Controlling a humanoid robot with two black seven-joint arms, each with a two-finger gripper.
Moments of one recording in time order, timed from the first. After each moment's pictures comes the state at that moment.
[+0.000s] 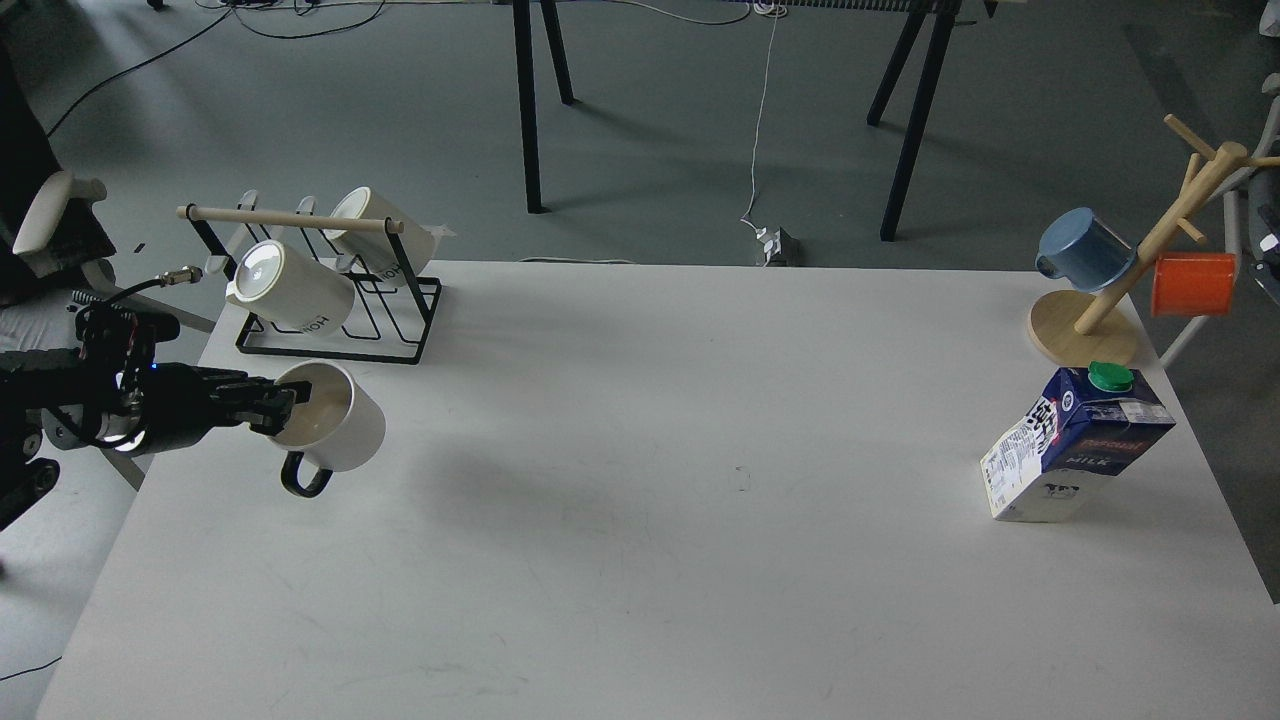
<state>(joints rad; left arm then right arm) -0.65 0.79 -0.56 -0.97 1.98 -0.33 -0.49 0.23 -0.85 1.21 1.00 0.27 0.49 0.08</state>
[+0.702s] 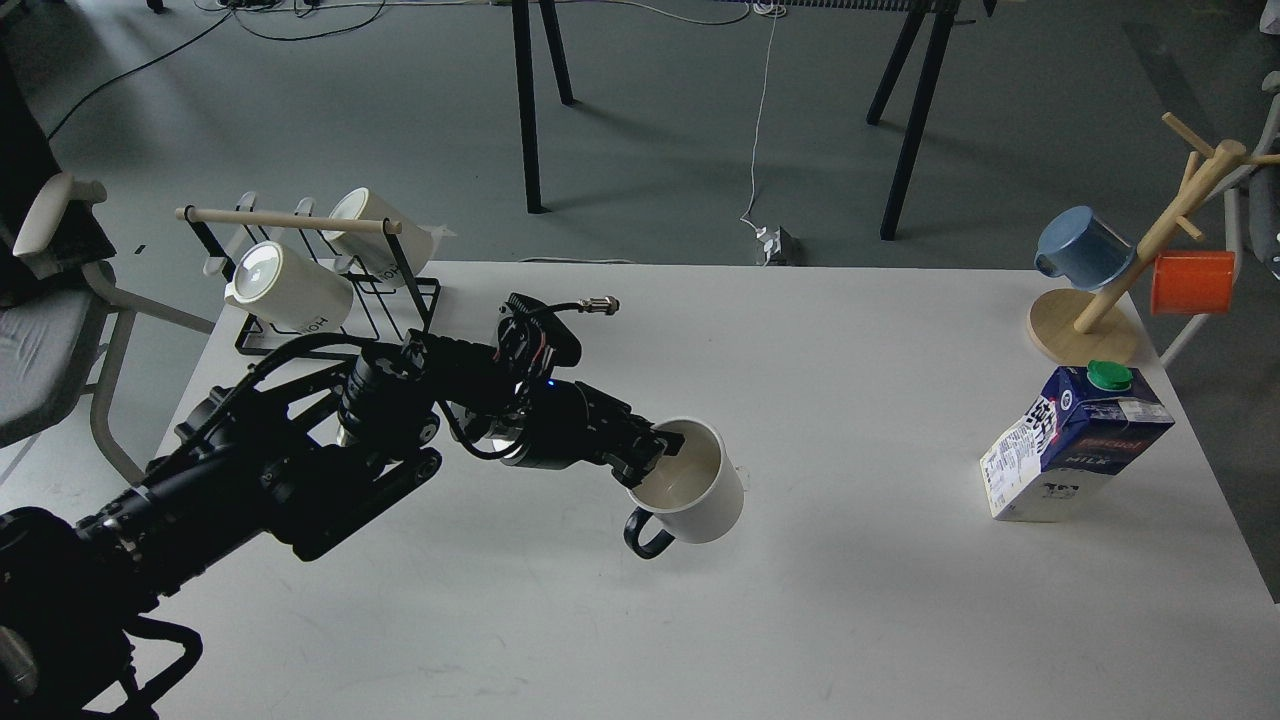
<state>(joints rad) -0.75 0.13 -0.51 -0.98 2.18 -0.44 -0.49 0.24 -0.87 1.21 0.99 0.27 0.49 0.08</state>
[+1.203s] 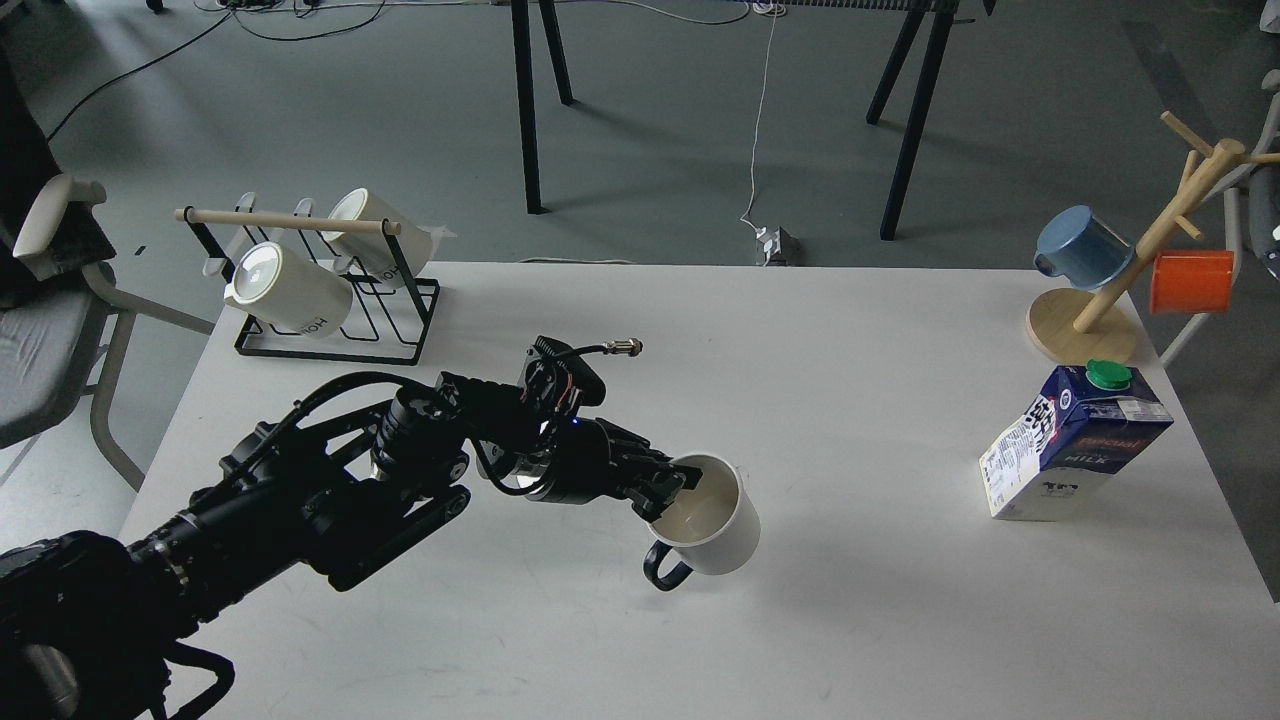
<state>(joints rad) -0.71 0.12 -0.50 -0.95 2.18 -0.41 -0.49 0.24 -0.86 1.21 0.99 0.27 0.49 0.08</state>
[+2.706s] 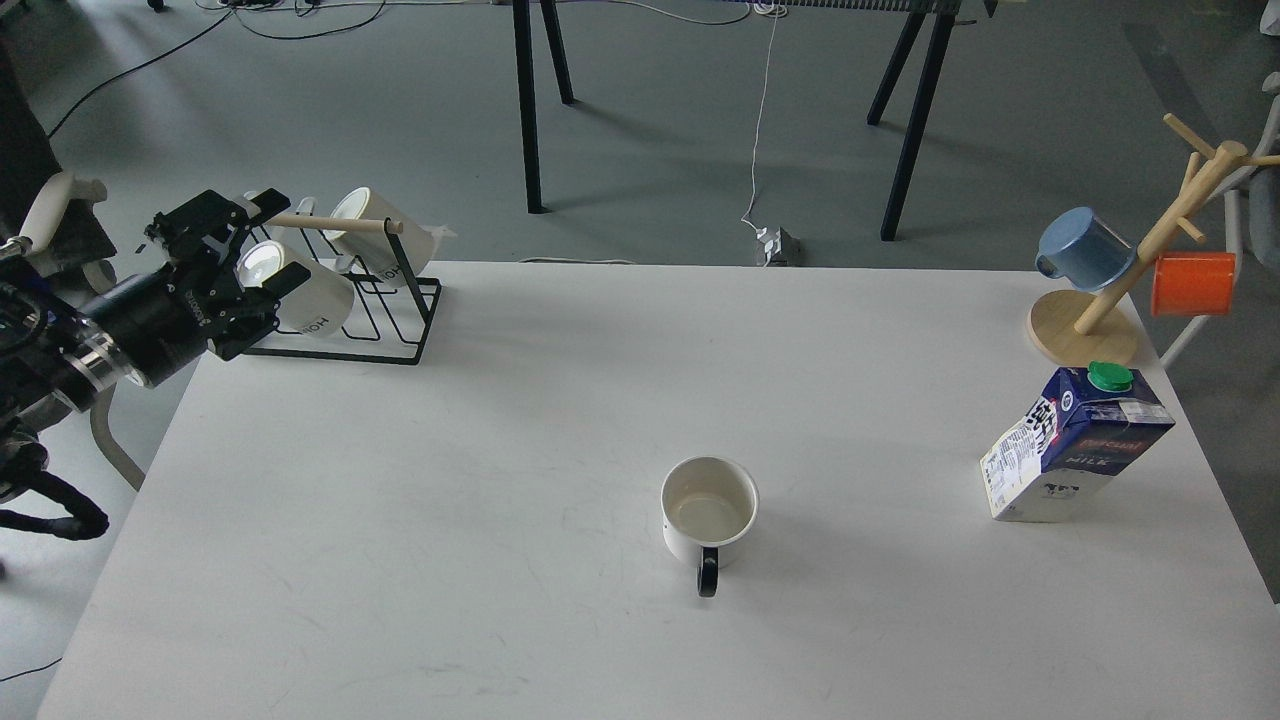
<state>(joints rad) -0.56 0.77 -0.61 -0.94 0.58 -0.49 -0.49 -0.44 -1.08 1.21 1.08 1.07 0.49 -0.24</state>
